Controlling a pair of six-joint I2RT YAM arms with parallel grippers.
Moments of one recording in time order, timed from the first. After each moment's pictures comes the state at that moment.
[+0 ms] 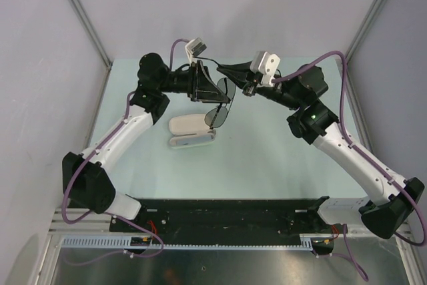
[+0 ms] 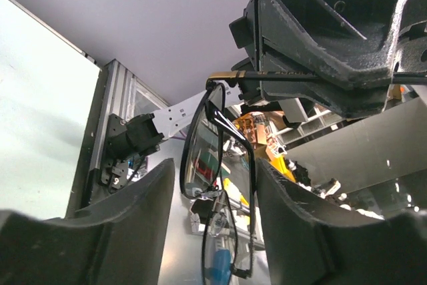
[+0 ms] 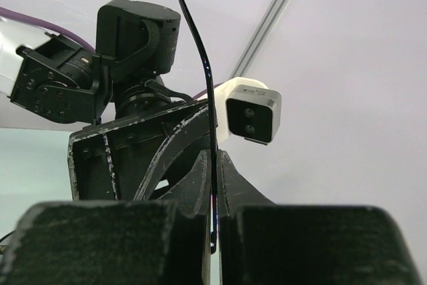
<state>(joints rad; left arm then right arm) -0.44 1.45 1.29 0.40 1.24 -1.21 0.69 1.26 1.36 0.24 -0.51 -0.32</state>
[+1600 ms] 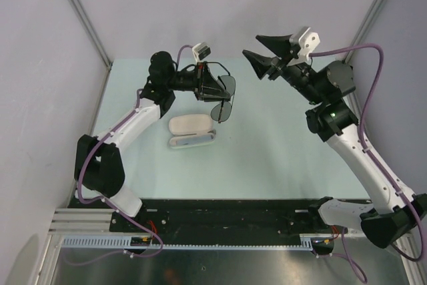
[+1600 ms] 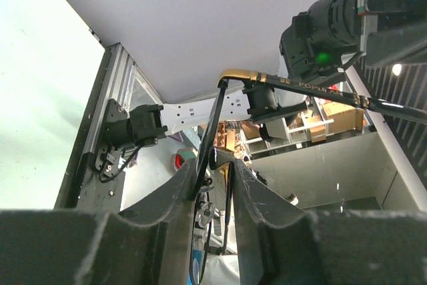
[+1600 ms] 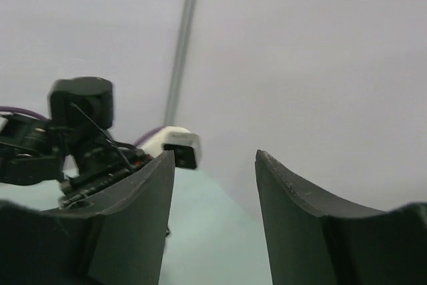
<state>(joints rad) -0.40 1.60 1.30 0.41 1.27 -1.31 0.51 1.18 1.35 0.26 -0.37 -0.12</state>
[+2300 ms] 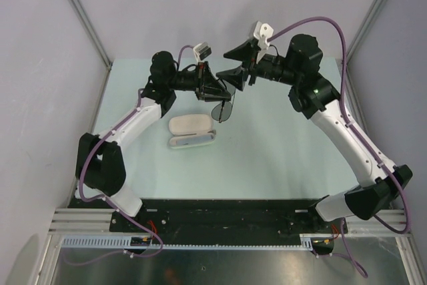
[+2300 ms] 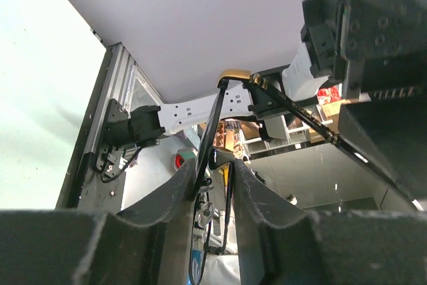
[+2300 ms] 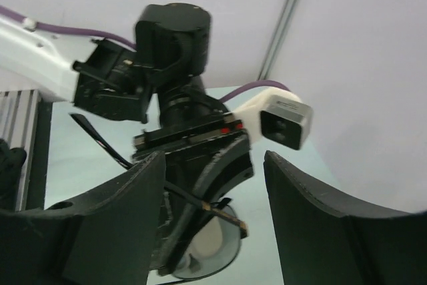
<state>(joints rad) -0.40 1.61 1.30 0.41 1.27 -1.31 0.55 1.44 1.65 -0.09 -0.69 -0.13</state>
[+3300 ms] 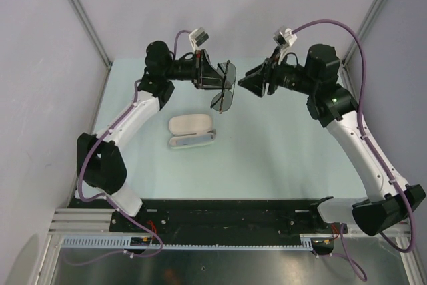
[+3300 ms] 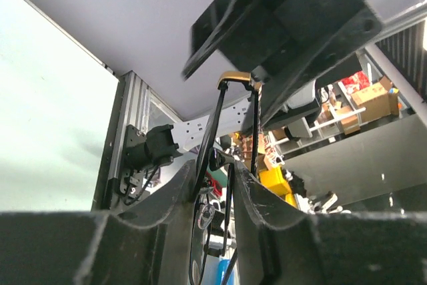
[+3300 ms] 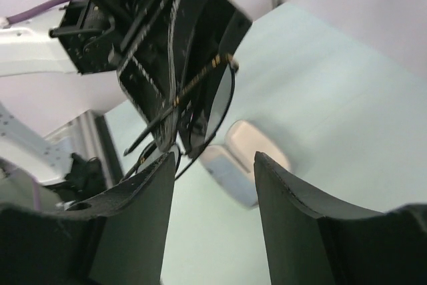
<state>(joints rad) -0.39 1.64 1.42 0.41 1.27 -1.24 0.43 1.30 1.51 -0.28 -0.65 0.18</state>
